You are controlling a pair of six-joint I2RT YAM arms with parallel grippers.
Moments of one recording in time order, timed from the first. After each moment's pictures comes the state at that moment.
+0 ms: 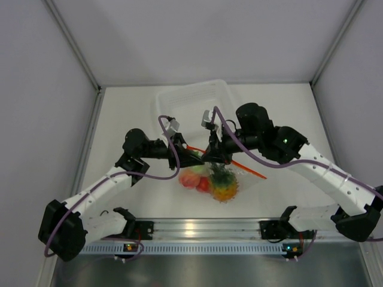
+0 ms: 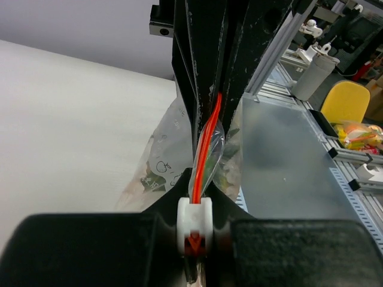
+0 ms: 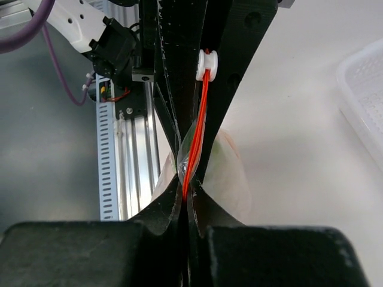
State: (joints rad) left arm -0.57 1.09 0.68 0.63 1.11 -0.52; right arm 0.87 1.22 1.38 -0.68 -0.56 -0.13
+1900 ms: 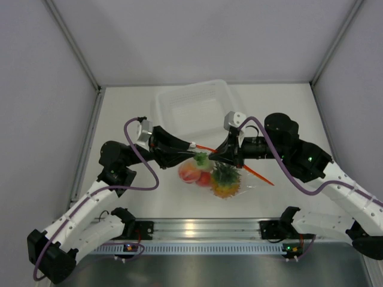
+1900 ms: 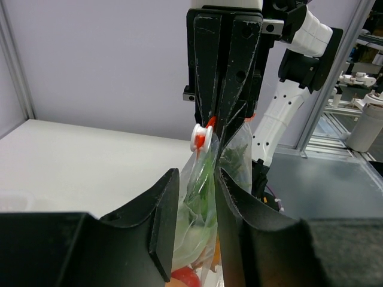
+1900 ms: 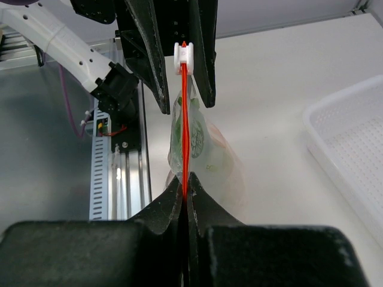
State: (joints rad) left arm -0.57 0.85 0.71 0.61 0.87 -0.49; right arm 0.87 0.99 1.24 -0.50 -0.54 -0.09
